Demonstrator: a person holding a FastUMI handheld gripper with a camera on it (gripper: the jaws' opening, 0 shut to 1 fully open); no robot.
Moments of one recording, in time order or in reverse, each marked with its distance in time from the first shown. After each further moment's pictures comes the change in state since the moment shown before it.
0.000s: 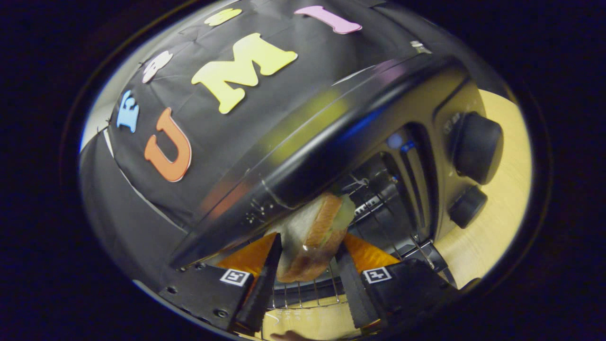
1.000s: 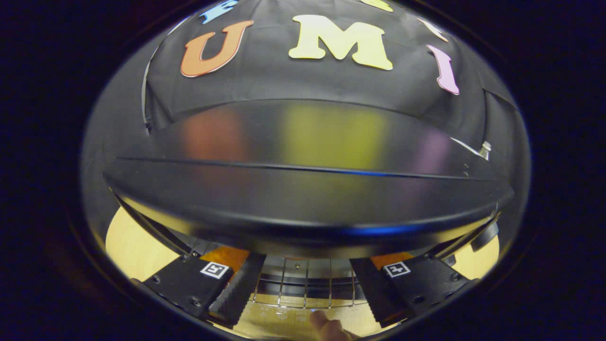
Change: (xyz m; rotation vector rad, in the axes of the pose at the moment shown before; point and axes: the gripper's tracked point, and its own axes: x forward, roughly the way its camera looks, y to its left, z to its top) arm 0.011 -0.001 -0.026 -0.682 0.122 -0.280
